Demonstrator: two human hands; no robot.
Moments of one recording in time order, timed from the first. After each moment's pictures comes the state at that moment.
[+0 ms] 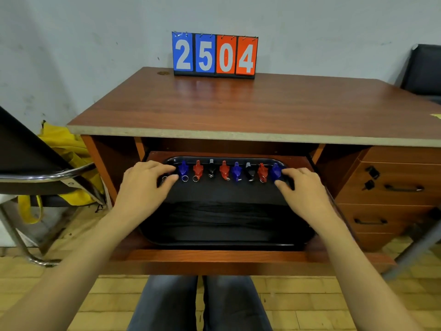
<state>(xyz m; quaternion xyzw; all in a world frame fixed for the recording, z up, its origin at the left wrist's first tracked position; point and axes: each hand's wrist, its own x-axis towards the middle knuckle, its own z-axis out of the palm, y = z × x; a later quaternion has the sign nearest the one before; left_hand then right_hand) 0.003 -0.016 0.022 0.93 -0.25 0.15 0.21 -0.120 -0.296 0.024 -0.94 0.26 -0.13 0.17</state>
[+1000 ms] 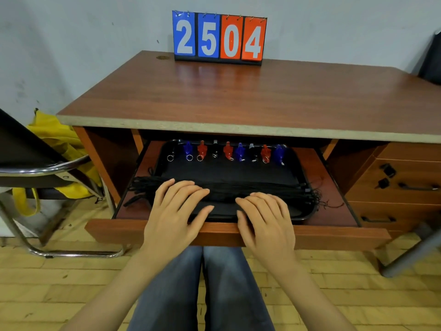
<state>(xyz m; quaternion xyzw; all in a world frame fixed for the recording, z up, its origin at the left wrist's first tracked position) -0.028 -0.045 -0.045 0.83 -0.39 0.34 0.22 -0.119 -0.226 -0.056 -0.91 -0.01 -0.42 0.03</state>
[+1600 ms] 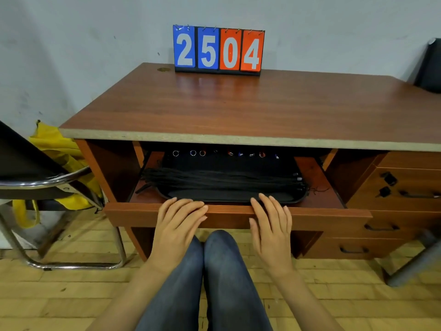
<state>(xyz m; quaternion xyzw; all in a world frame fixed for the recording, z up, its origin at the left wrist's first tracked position) -0.002 -0.047 -0.090 0.79 -0.42 0.37 0.26 -0.098 -0.247 -0.100 -0.91 0.09 -0.39 0.06</state>
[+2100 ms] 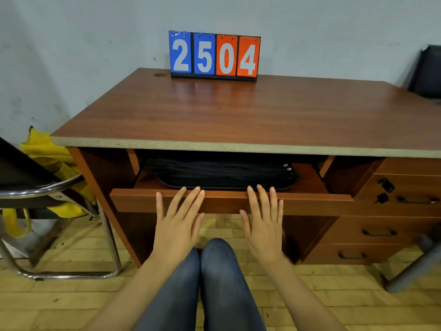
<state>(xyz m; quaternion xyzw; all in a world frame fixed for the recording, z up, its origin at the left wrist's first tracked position) 0.020 -0.067 -0.089 0.89 -0.33 0.29 0.11 -0.054 -0.261 -0.107 -0.92 0.16 -0.35 0.03</state>
